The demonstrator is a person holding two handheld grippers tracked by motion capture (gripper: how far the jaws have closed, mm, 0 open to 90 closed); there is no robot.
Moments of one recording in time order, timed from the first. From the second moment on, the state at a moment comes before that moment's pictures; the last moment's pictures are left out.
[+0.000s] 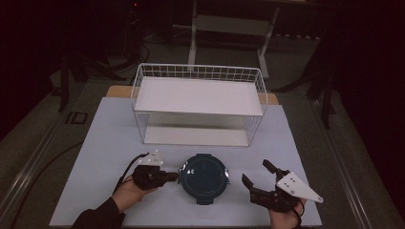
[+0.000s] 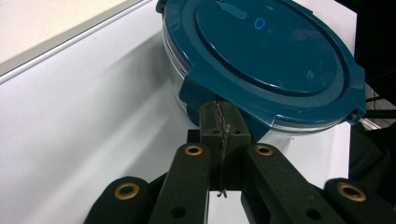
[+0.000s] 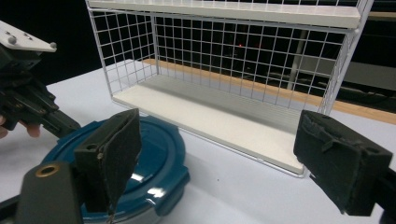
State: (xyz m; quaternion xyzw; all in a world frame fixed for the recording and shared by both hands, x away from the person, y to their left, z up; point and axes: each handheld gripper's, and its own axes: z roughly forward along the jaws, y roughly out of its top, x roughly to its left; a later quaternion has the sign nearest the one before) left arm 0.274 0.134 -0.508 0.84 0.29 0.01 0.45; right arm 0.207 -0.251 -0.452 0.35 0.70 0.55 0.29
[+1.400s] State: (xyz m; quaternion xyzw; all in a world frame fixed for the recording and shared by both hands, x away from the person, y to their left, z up) left arm 0.274 0.113 -0.473 0.80 0.34 0.00 0.49; right arm 0.211 -0.247 -0.446 0.33 0.72 0.55 0.27
